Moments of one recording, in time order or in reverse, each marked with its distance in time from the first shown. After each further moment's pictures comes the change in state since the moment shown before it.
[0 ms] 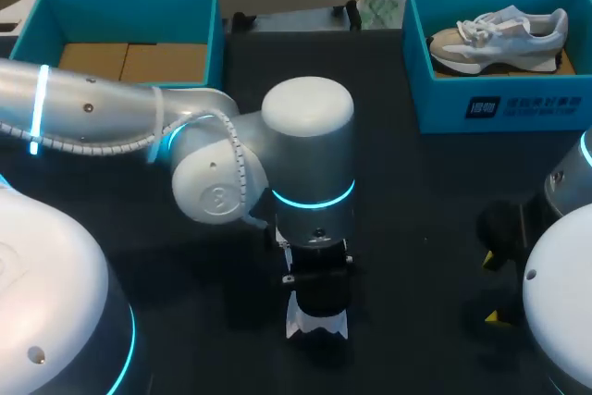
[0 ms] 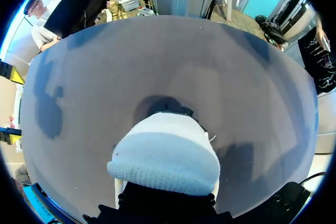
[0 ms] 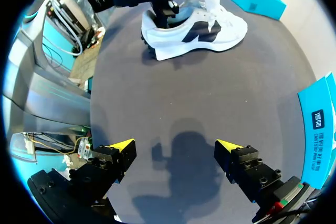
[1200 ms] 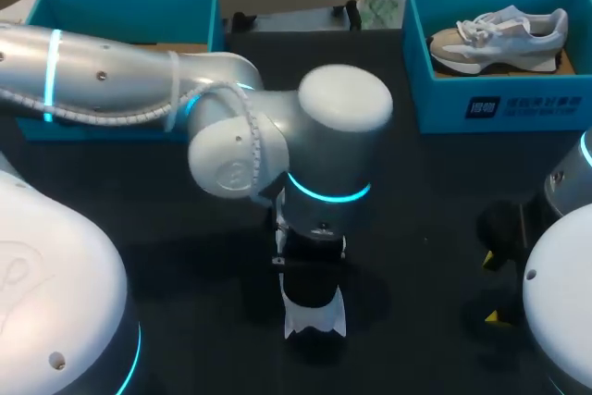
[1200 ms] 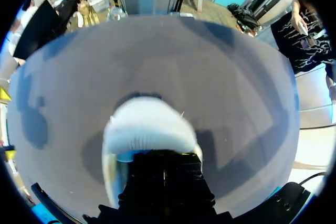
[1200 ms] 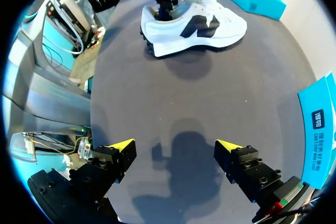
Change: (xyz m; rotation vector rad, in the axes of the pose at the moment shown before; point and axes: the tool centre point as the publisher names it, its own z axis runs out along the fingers) left arm 0.028 0.016 -0.018 -0.068 0.191 0.129; right arm 0.000 0.000 0.000 0.000 0.000 0.000
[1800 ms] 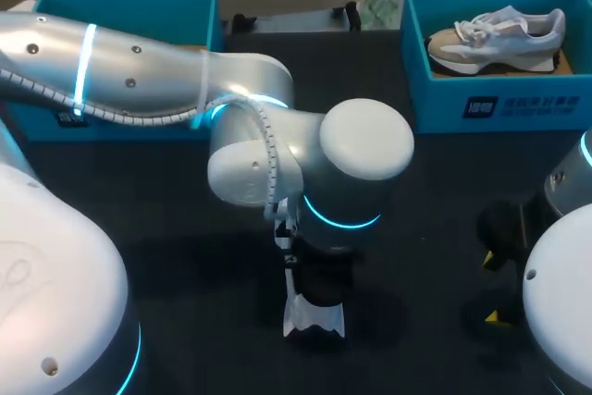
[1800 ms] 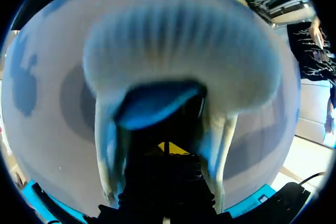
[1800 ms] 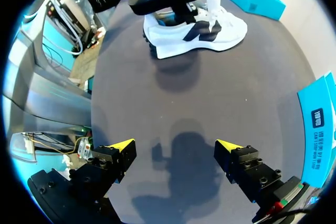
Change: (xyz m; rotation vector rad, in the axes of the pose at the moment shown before) left arm -0.011 0.046 0.006 -0.215 0.003 -0.147; right arm 0.000 0.000 0.000 0.000 0.000 0.000
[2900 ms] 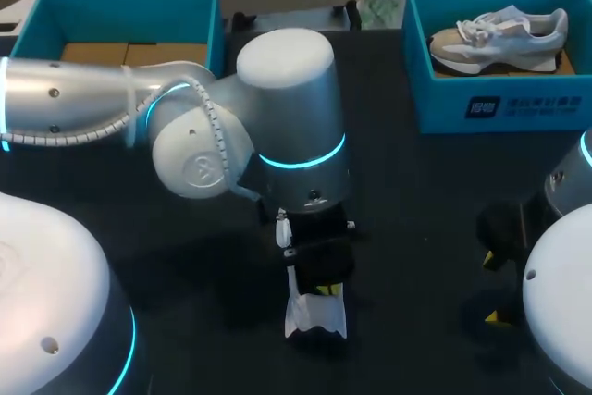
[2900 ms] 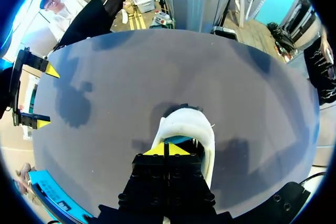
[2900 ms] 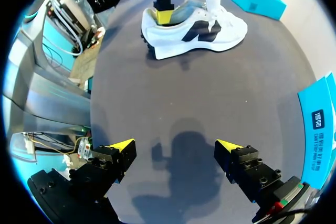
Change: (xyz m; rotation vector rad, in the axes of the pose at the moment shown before) left arm -0.017 -0.046 -0.068 0.326 -0.262 -0.092; right arm 0.000 0.000 0.000 0.000 0.000 -0.001
